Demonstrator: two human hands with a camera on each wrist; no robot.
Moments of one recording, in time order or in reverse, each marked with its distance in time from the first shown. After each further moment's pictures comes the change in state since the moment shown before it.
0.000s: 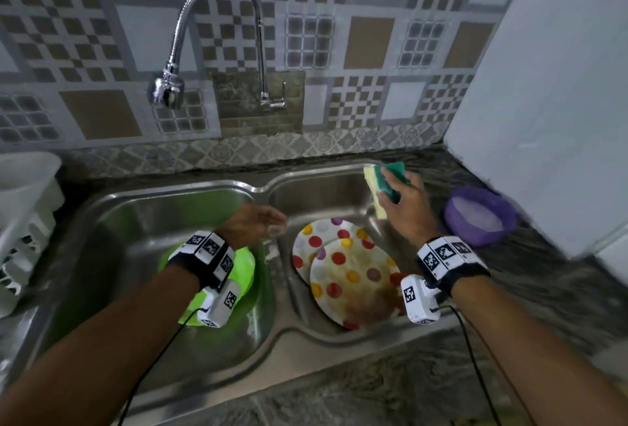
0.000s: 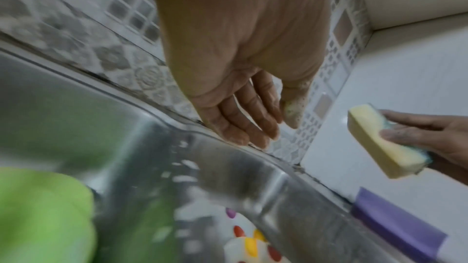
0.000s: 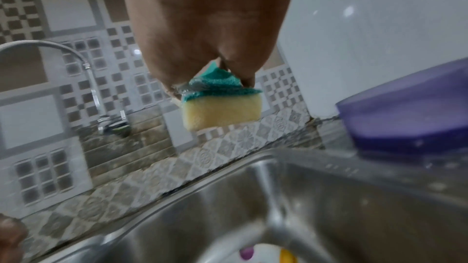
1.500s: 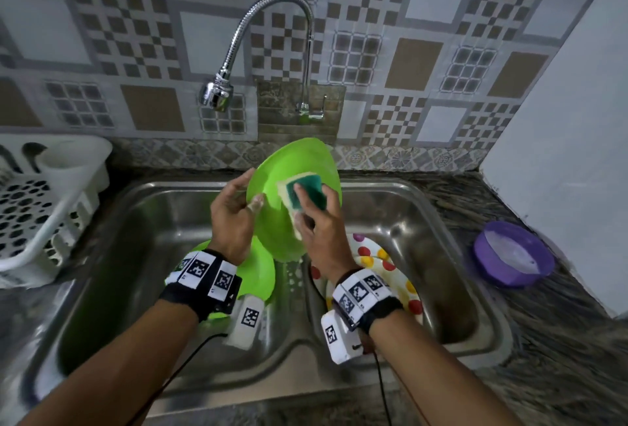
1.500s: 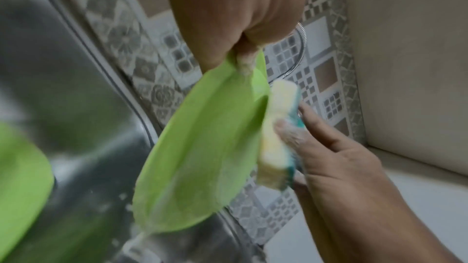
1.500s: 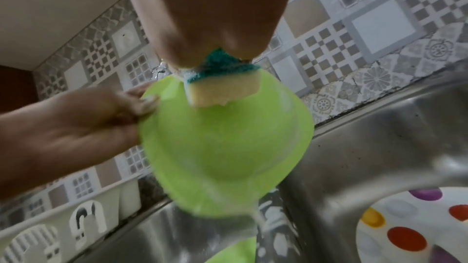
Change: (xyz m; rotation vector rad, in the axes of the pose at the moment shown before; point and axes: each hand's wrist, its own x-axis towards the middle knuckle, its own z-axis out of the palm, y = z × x) left_hand -0.066 0.037 -0.013 -0.540 0.697 0.438; right_hand -0.042 -0.136 0.121 0.377 -0.070 -0.422
